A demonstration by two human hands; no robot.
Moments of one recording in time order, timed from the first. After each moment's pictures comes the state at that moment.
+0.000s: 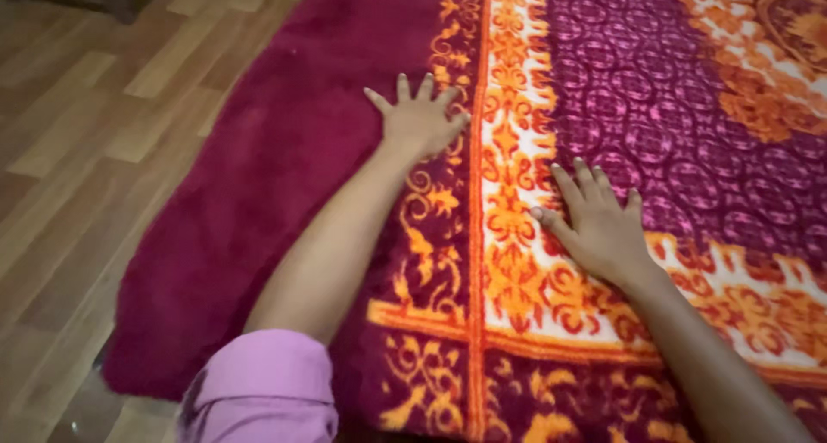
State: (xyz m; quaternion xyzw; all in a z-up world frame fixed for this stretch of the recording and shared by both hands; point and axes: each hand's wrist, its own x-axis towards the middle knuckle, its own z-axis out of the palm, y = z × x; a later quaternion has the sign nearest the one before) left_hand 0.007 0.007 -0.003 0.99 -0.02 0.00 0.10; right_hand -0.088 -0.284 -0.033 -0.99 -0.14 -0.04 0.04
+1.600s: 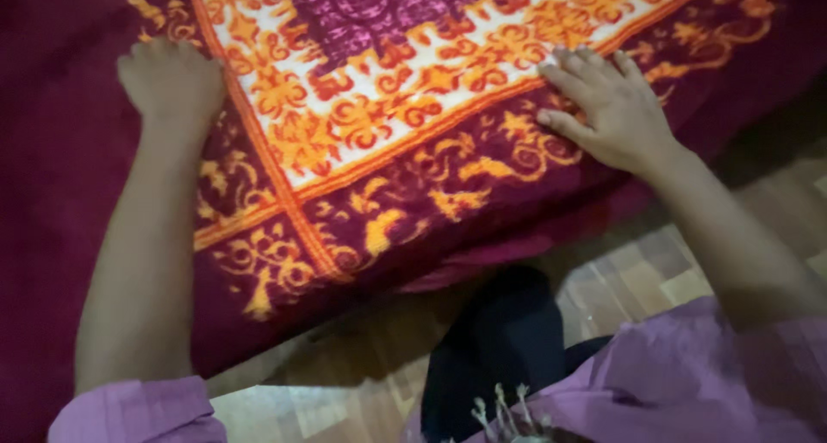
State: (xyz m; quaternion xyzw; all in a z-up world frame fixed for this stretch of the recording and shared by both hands) left_hand 0.000 0.005 -0.052 0.92 -0.20 0.29 -0.15; right_hand -0.340 -0.492 -0.040 -0.97 -0.09 -0.20 0.06
